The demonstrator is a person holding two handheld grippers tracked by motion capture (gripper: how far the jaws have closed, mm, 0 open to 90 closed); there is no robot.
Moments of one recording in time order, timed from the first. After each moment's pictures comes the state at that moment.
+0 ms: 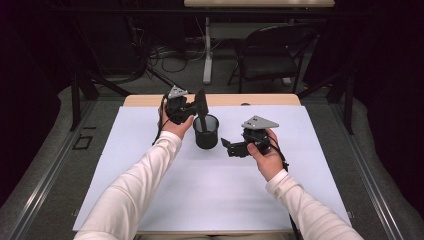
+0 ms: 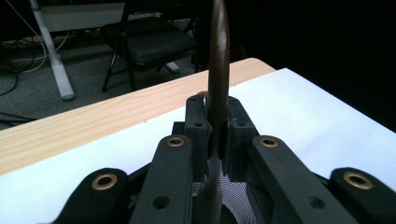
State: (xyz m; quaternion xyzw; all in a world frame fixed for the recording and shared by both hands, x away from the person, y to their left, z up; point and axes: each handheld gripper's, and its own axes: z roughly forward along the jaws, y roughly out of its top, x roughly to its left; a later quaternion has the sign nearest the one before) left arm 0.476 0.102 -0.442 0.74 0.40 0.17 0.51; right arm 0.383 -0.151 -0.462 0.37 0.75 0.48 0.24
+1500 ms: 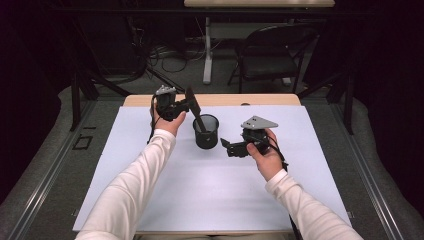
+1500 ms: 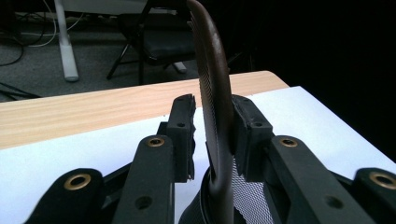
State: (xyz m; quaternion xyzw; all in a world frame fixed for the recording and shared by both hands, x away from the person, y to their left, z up) left arm 0.492 0.128 -0.451 0.69 0.47 0.15 0.53; right arm 0.384 -0.150 -0.463 0.37 0.76 0.48 0.24
